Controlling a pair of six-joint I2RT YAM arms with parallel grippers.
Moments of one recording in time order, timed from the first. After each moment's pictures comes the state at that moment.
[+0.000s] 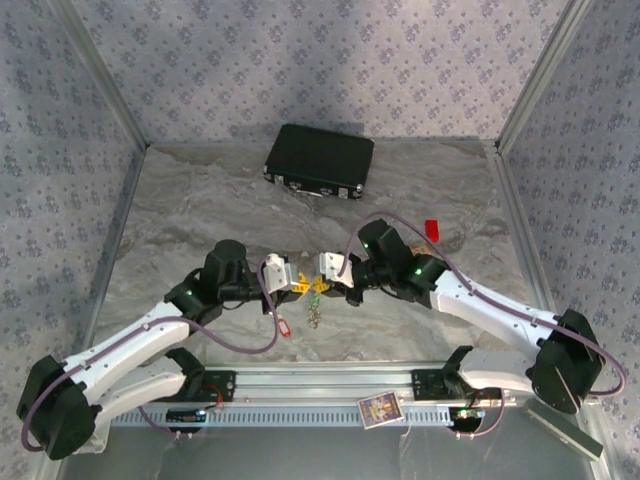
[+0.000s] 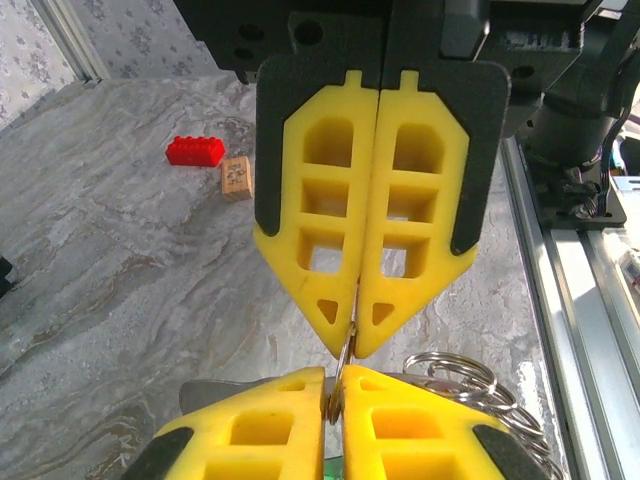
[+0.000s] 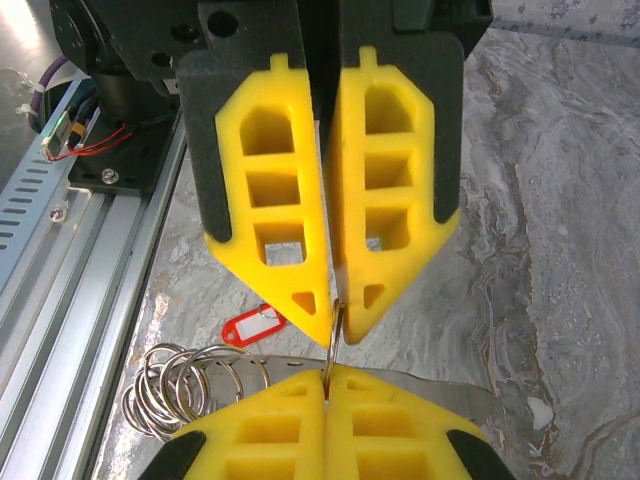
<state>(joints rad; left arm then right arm) -0.73 0.93 0.55 -0.06 0.61 0.38 0.82 1.19 0.84 -0.28 -0.58 -0.58</state>
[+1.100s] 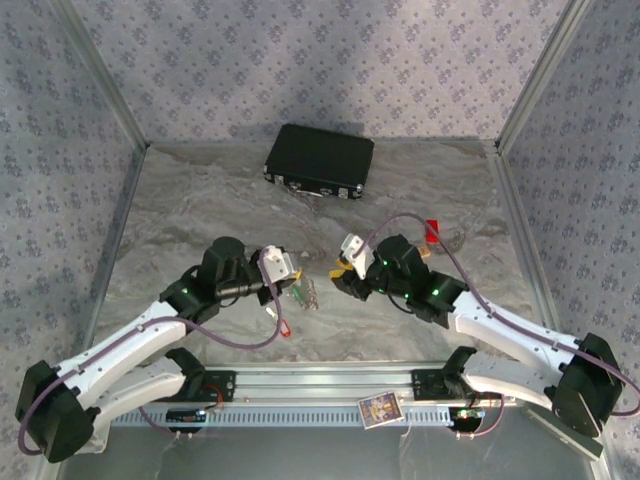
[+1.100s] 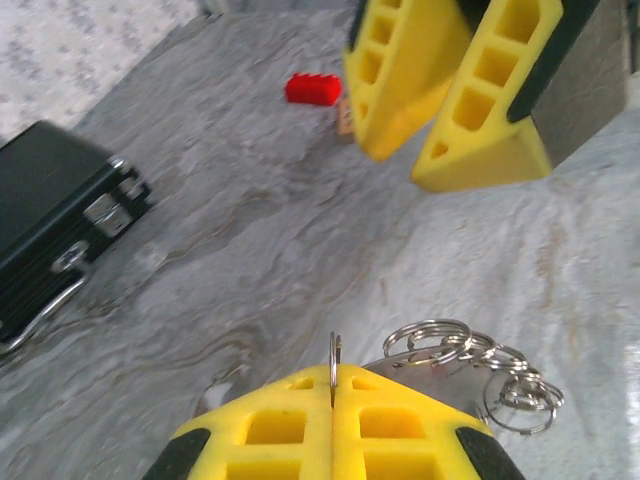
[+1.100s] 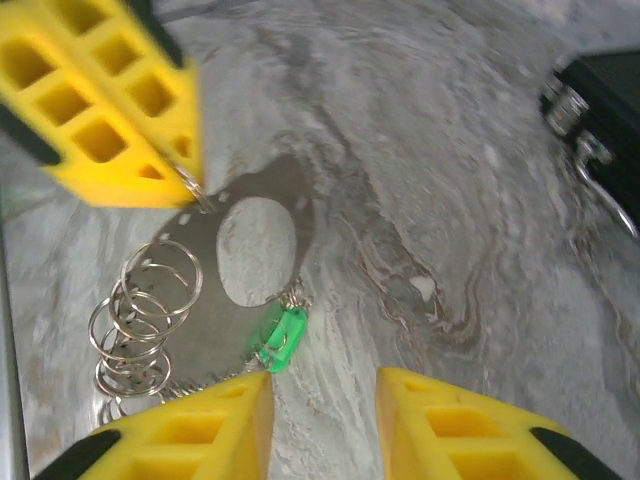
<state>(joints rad) -0.72 0.90 0.60 -0.17 0.32 0.40 0.84 1.02 0.66 -0.11 -0.14 0.01</state>
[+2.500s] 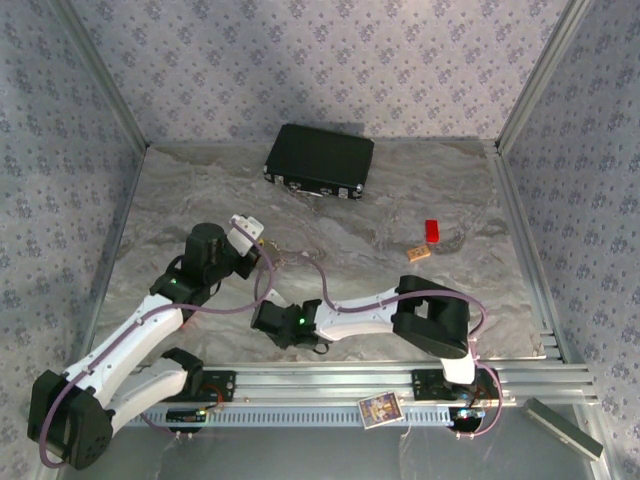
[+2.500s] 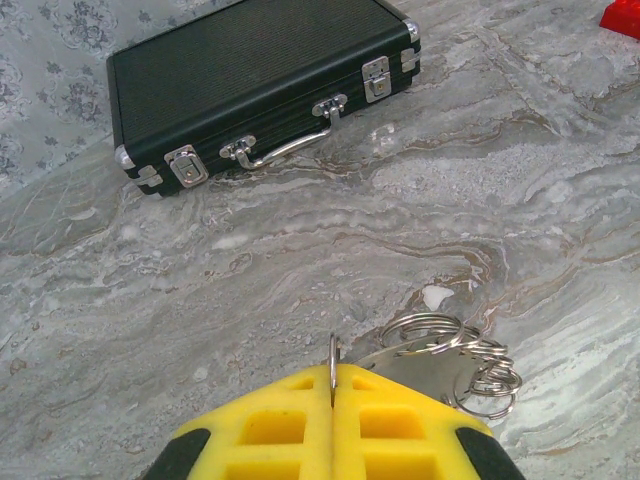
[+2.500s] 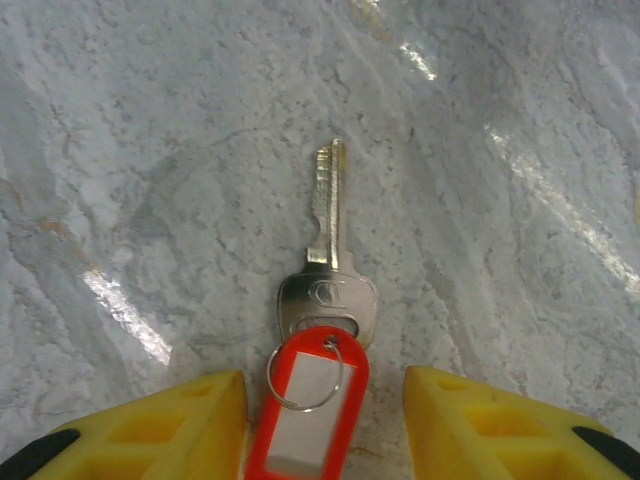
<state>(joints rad) -0.48 0.92 0.61 -0.17 0.07 0.24 1.35 1.92 1.17 -0.37 0.31 0.45</state>
